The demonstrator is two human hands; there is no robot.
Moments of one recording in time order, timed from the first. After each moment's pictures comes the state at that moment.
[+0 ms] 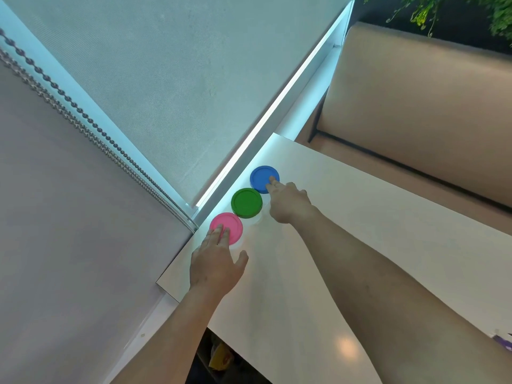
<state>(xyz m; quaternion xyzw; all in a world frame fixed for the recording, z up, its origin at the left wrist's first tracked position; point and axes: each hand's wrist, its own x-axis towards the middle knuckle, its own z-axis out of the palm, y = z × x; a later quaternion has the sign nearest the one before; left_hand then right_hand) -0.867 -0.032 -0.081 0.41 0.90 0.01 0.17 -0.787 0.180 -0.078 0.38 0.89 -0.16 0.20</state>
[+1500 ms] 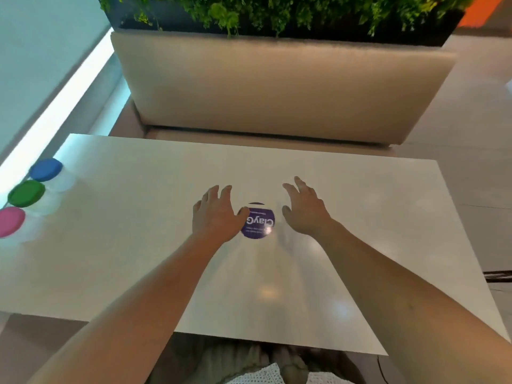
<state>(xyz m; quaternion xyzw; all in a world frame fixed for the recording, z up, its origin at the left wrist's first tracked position) -0.370 0.035 -0.030 0.63 0.75 0.04 0.18 -0.150 0.075 -0.047 0.64 0.73 -0.24 -0.01</state>
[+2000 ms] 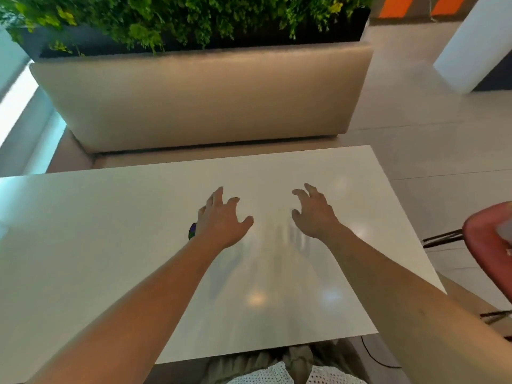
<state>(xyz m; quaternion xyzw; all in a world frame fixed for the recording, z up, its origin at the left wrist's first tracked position) -0.230 0.049 -0.011 0.73 0.66 -0.03 0.20 0.012 0.048 -0.041 0.72 0.64 -0.25 -0.05</state>
